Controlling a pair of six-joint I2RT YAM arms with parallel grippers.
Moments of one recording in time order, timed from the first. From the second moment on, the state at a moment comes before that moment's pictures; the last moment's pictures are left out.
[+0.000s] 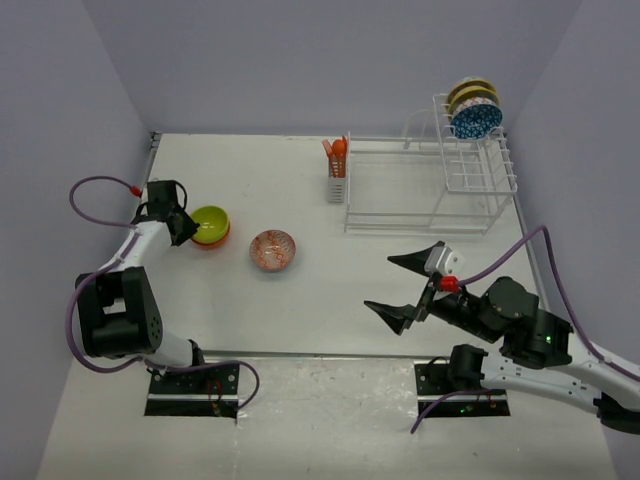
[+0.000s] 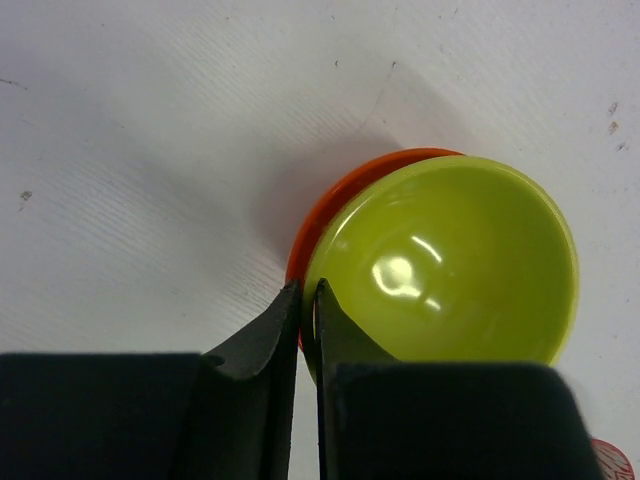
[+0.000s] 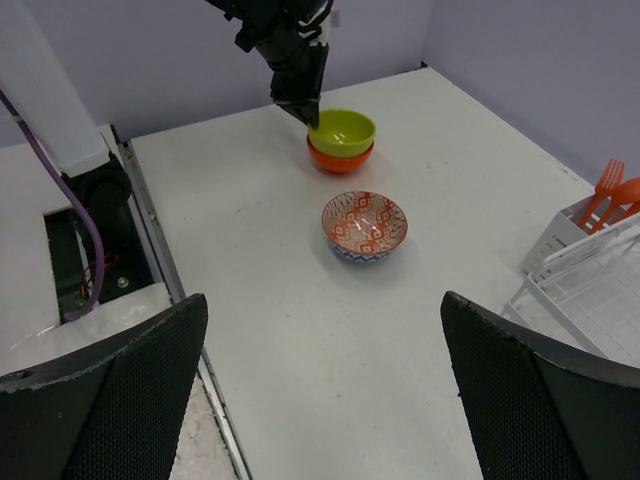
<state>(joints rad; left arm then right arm) 0.15 1.48 0.92 -0.36 -0.14 -0.56 1.22 0.46 0.80 -0.35 0.16 -0.04</state>
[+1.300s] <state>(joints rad) 0.02 0.59 0.87 -0.56 -0.04 -0.35 -0.13 0.93 0.91 0.14 -0.12 1.13</state>
